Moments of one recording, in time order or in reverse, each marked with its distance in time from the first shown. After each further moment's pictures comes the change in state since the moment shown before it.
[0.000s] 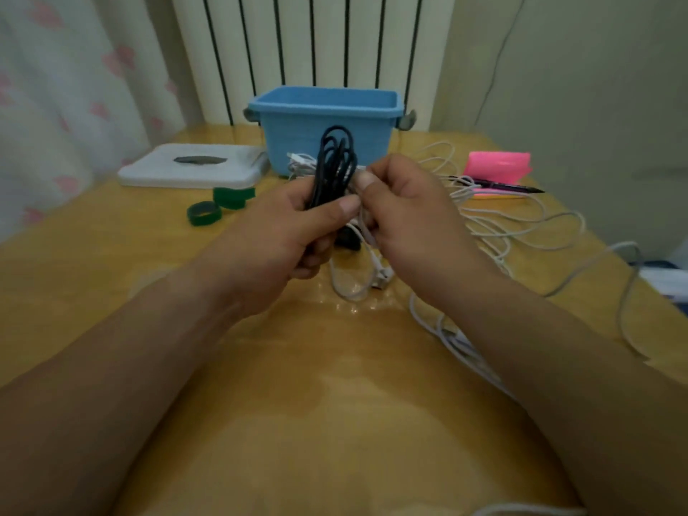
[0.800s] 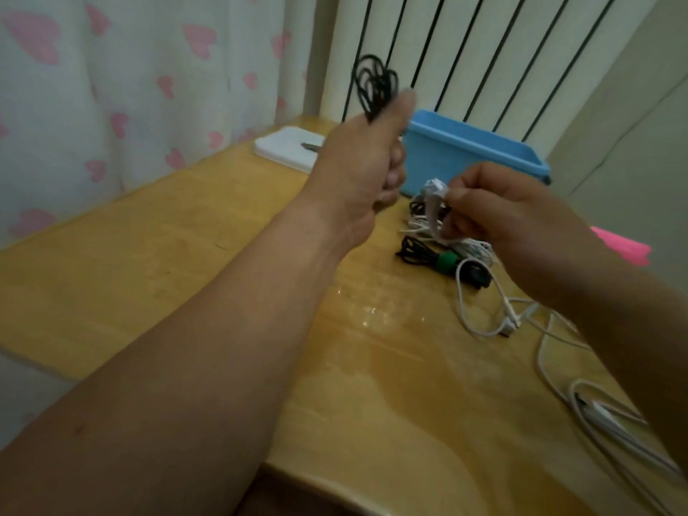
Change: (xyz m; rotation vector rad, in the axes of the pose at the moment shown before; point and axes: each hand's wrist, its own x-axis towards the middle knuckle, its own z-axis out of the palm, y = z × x) left_hand 0.001 0.025 -0.085 -0.476 0.422 0.137; right_hand 0.035 -0.052 0.046 -0.212 -0.375 -0.047
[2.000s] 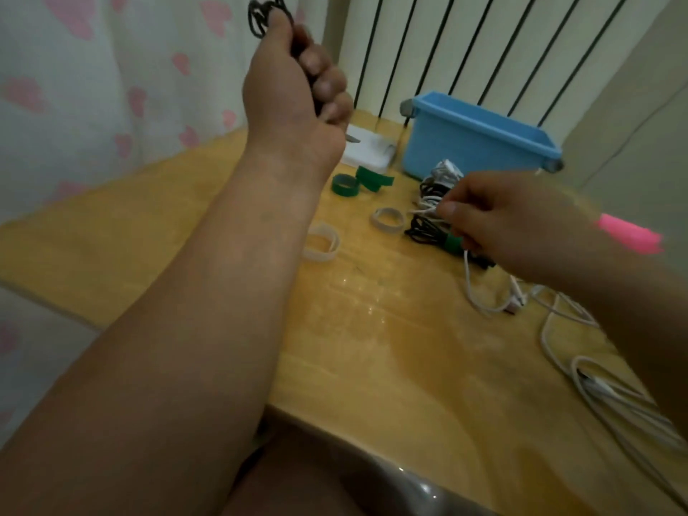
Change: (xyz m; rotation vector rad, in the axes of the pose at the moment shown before) left_hand -0.004 0.035 -0.037 -0.577 0.228 0.180; right_hand -0.014 -0.011 0.006 -0.525 -0.061 0.055
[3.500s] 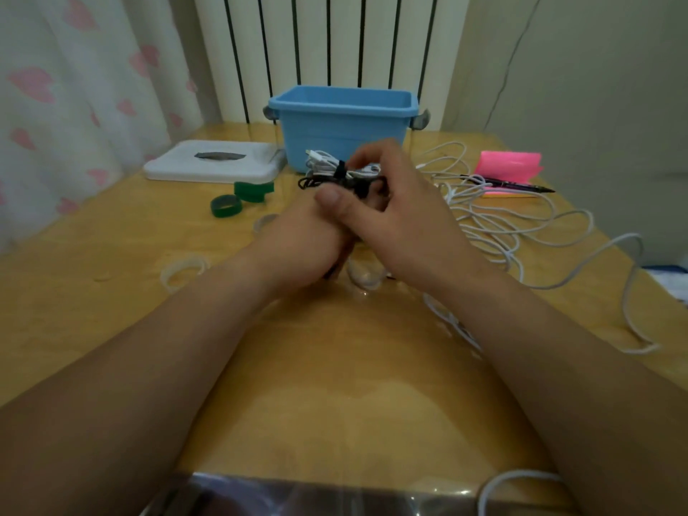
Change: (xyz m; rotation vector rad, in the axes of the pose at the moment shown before) left_hand -0.073 -0.118 0.025 1.525 -0.799 -0.119; right_hand -0.039 0.060 0.017 0.406 0.397 -0.050
